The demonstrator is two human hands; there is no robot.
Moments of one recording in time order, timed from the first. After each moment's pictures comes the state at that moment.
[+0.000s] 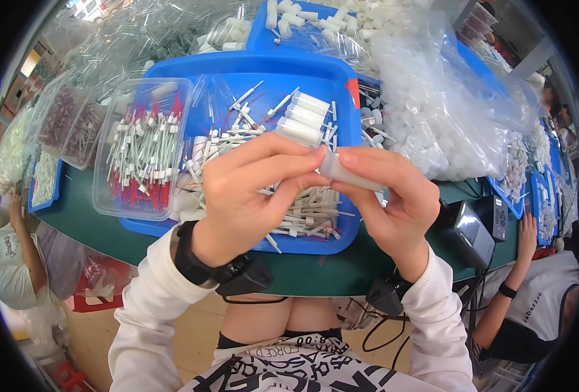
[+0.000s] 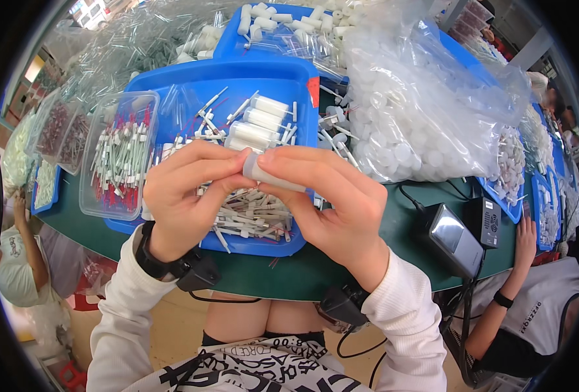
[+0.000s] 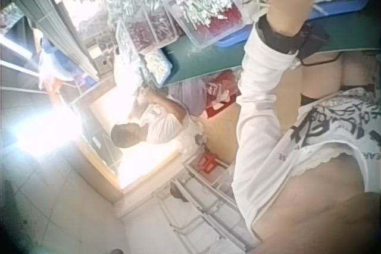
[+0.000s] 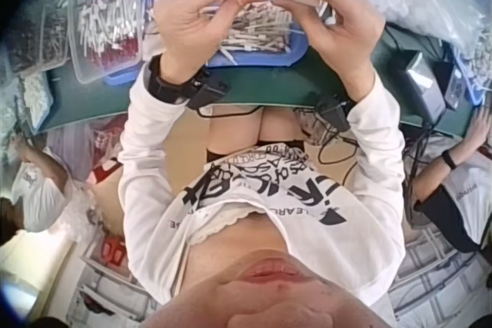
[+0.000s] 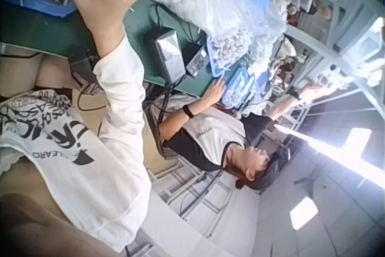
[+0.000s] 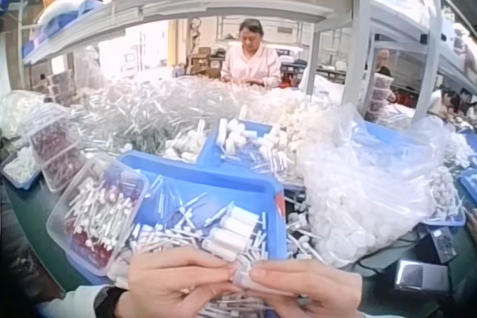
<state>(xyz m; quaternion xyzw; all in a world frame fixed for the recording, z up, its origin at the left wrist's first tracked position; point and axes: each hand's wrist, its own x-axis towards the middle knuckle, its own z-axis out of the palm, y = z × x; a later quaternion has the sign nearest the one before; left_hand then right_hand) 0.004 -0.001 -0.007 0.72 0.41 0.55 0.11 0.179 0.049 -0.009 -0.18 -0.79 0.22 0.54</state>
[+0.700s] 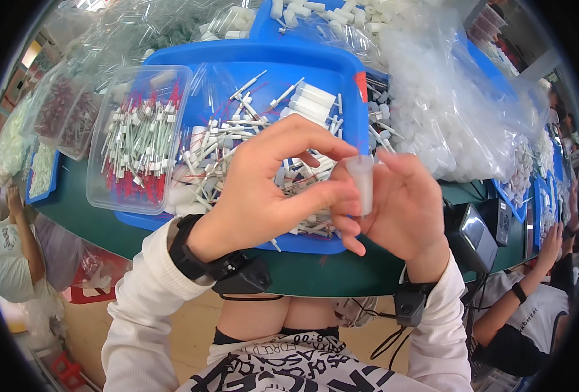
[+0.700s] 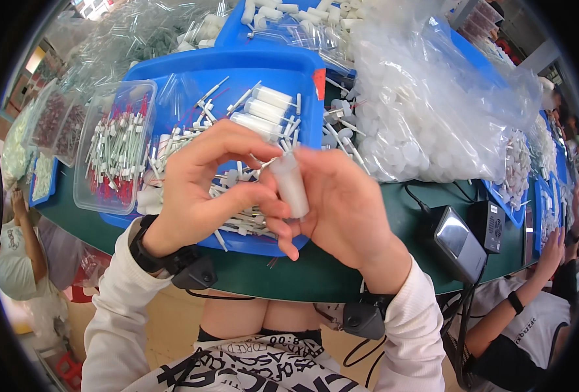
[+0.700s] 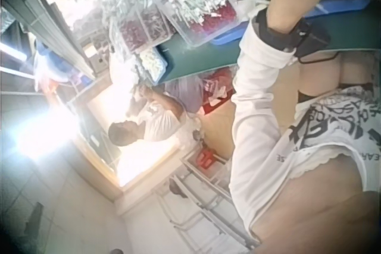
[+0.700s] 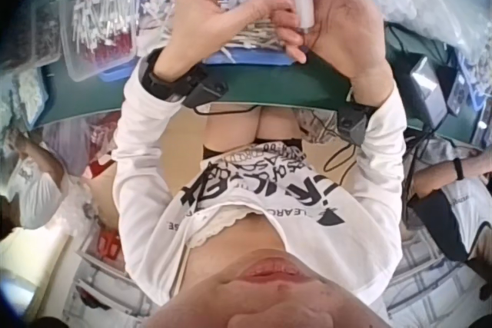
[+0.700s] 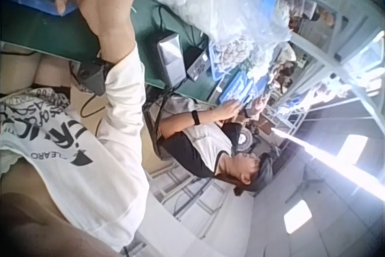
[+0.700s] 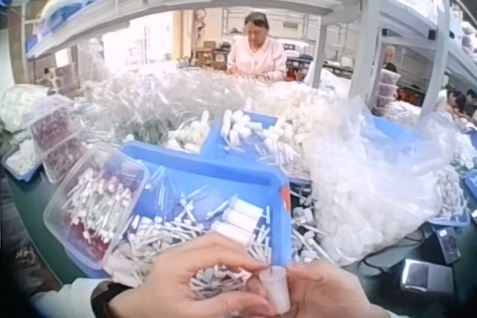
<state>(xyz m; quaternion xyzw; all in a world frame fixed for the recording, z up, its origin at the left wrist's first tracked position) 0.009 0.005 -0.008 0.68 0.39 0.53 0.32 0.185 0.047 0.009 -0.22 -0.32 0.90 0.21</state>
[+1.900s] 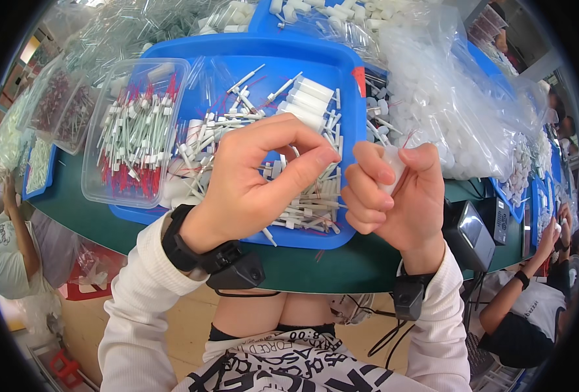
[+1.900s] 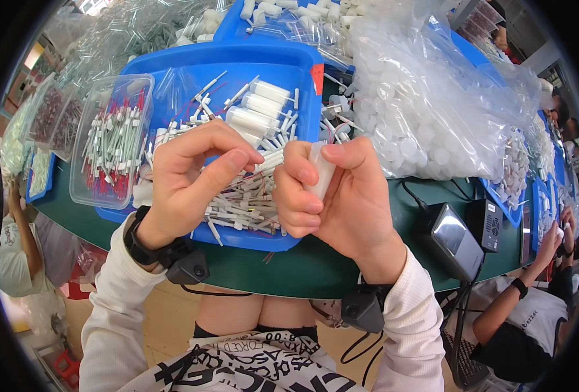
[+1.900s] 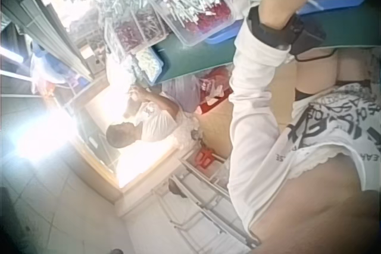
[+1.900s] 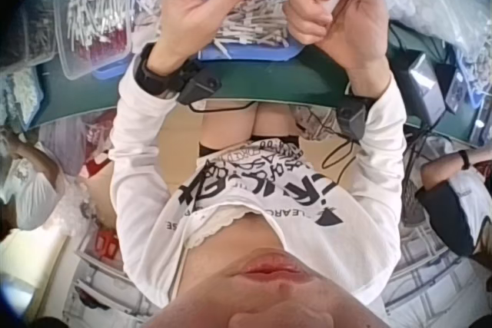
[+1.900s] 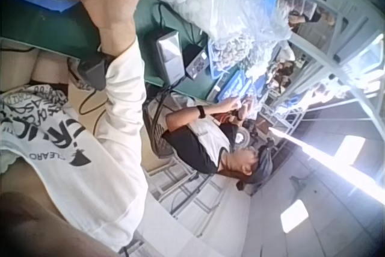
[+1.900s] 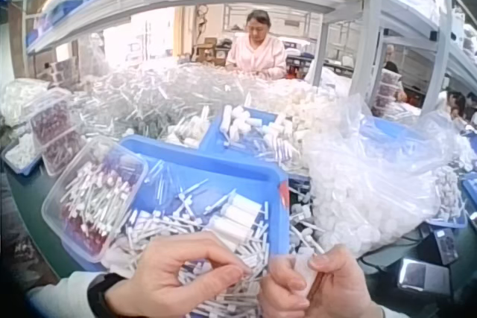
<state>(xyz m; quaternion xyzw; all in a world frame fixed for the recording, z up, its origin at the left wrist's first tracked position) 0.005 0.001 -0.007 0.66 0.41 0.54 0.33 0.192 0.059 -0.010 -0.03 -0.27 0.93 0.23</state>
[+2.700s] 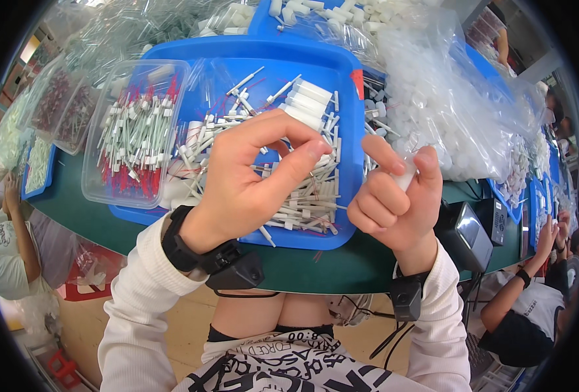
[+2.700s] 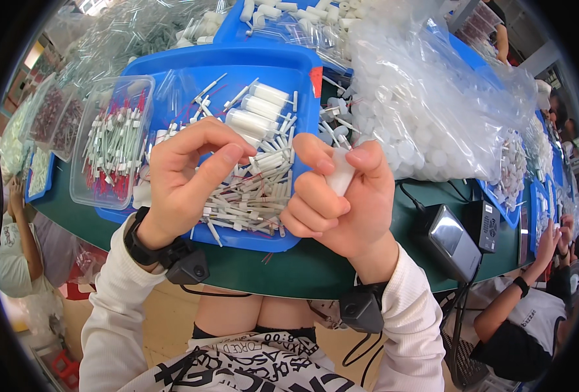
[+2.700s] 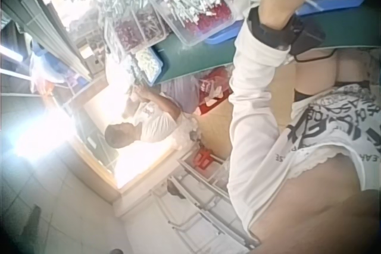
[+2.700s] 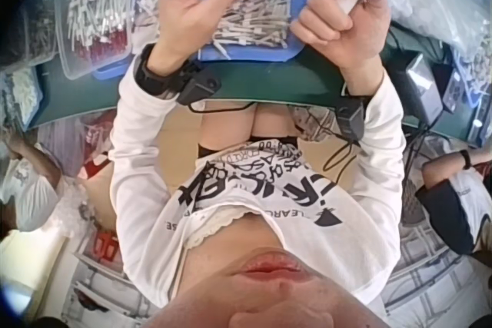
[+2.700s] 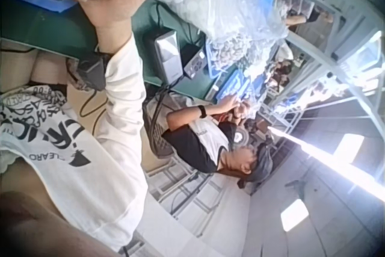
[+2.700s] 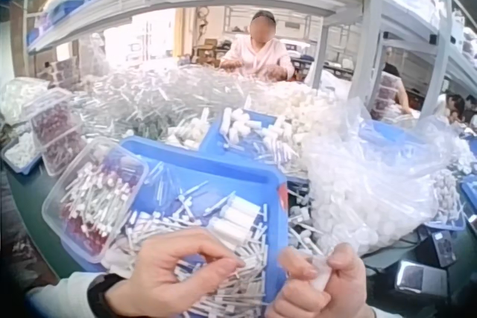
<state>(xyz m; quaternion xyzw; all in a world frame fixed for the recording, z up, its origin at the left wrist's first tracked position) 0.004 0.003 -0.007 0.66 0.42 0.55 0.29 0.197 0.068 -0.024 0.08 -0.27 0.94 0.20</state>
